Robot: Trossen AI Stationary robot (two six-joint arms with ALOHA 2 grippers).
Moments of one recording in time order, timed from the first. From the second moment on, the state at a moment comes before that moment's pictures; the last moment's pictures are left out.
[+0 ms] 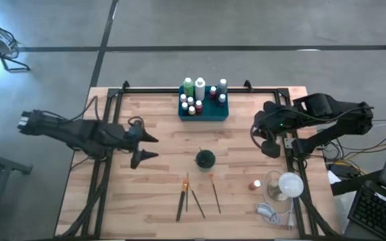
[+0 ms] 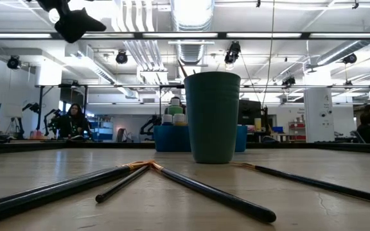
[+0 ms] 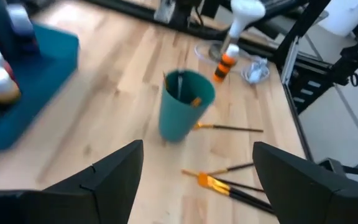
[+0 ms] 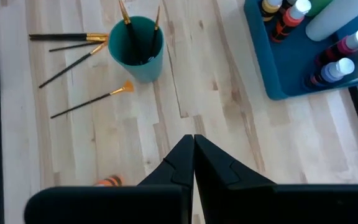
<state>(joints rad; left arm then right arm) -0.20 0.76 0.76 -0.42 -0.16 -0.39 0.14 1.23 1.60 -1.41 0.13 0.30</state>
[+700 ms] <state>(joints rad) -0.46 1.14 0.76 -0.27 -0.36 -0.88 0.14 1.26 1.60 -1.41 0.35 0.24</state>
